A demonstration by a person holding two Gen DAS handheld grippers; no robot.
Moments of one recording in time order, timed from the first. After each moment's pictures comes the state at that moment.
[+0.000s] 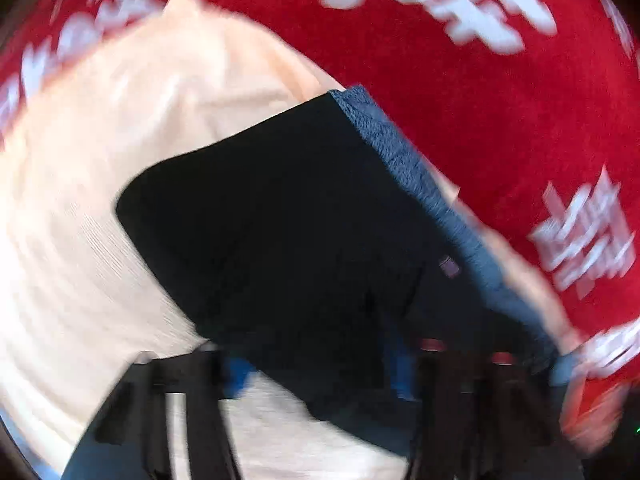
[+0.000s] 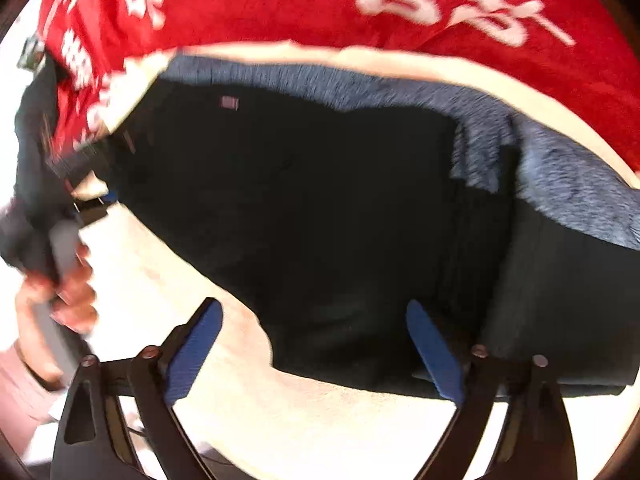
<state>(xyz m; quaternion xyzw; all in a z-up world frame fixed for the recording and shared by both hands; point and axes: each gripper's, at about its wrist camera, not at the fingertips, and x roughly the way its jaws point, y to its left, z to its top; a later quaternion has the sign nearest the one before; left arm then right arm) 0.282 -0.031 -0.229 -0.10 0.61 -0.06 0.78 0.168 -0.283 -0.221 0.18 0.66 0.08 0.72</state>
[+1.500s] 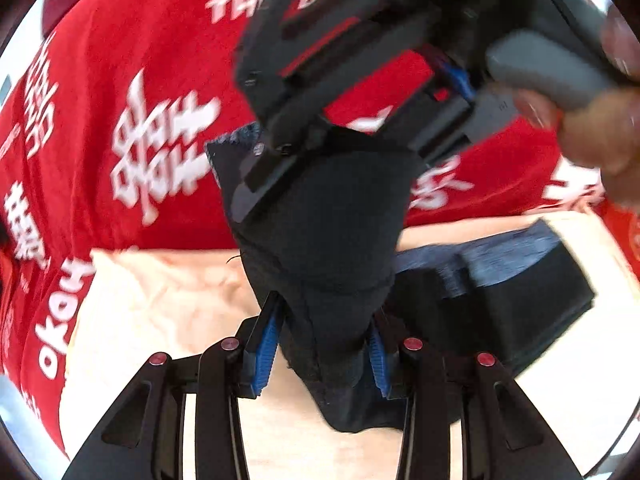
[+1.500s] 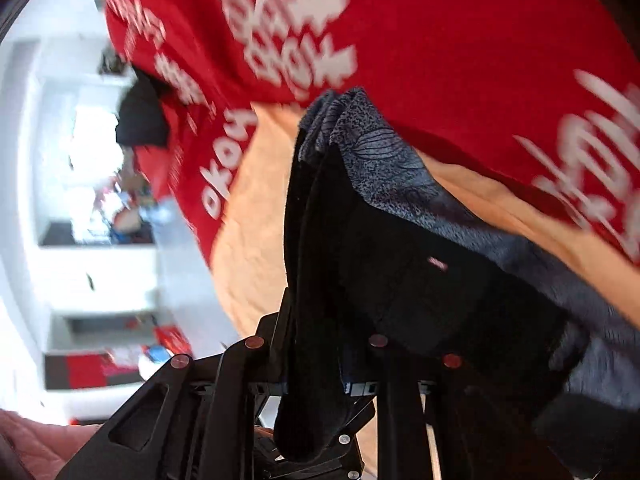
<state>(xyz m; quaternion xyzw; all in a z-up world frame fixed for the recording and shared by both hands) 0.181 -0.177 -0.098 0.17 0.43 -0.25 0.85 0.314 -0.269 -0.131 0.30 0.63 0.26 0.67</state>
